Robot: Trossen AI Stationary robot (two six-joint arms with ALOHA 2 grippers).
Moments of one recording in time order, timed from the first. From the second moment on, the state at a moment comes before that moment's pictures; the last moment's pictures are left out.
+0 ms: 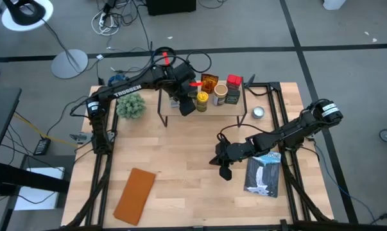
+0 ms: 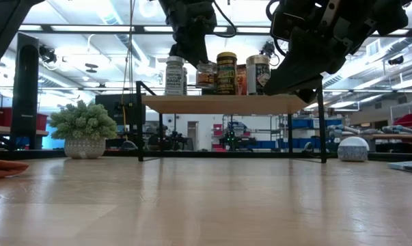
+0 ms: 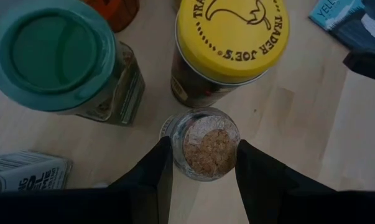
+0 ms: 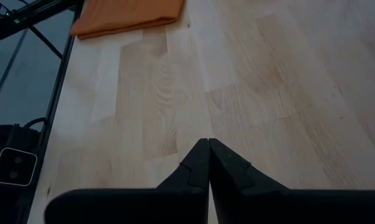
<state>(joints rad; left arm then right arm) 0.37 1.86 1.95 -1.15 0.10 -0.06 0.31 1.47 0.73 0.11 0.14 0.52</state>
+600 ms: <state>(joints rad) 0.37 1.86 1.95 -1.15 0.08 -0.06 0.31 1.47 0.73 0.11 0.14 0.52</state>
